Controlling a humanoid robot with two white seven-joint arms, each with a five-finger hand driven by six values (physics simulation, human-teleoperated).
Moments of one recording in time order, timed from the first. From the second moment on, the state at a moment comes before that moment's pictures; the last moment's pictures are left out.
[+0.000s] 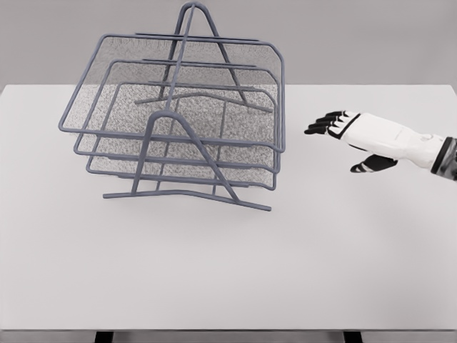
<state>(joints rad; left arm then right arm) 0.03 0.00 -0.22 0.02 -0.05 0.00 -0.24 -0.58 -0.91 0.69 -1.46 0.29 -0.60 0.25</state>
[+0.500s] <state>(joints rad) 0.03 0.00 -0.22 0.02 -0.05 0.00 -0.24 -0.84 -0.71 0.74 -1.48 0.51 -0.61 0.28</state>
